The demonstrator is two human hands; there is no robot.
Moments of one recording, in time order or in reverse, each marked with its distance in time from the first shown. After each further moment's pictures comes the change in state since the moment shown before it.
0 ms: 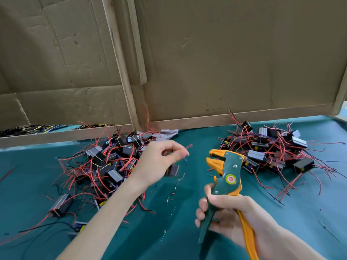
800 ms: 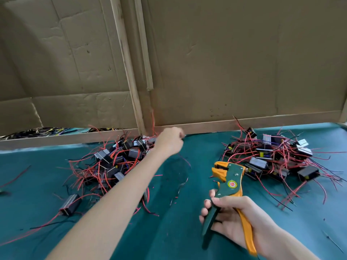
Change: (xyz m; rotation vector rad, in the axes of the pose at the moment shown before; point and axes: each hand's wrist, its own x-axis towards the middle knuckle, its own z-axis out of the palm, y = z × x) left_hand 0.096 -0.019 0.010 0.693 -0.037 -0.202; right_hand 0.013 -0.004 -0.020 0.137 0.062 0.088
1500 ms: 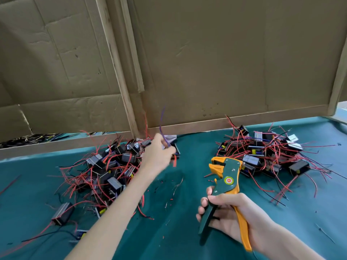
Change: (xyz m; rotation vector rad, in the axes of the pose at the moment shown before) left_hand -0.043 -0.010 0.012 -0.507 0.151 -0.173; right_hand -0.010 -0.005 0.004 -0.024 0.023 -0.055
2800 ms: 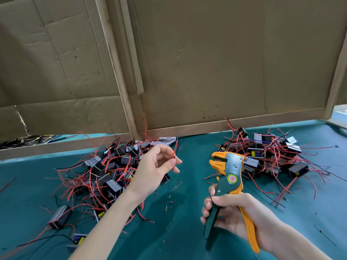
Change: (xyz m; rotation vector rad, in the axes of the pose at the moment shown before) left_hand -0.052 -0.006 -0.024 -0.463 -0.203 0.273; right_hand -0.001 -0.008 -0.006 -0.141 -0.122 -0.075
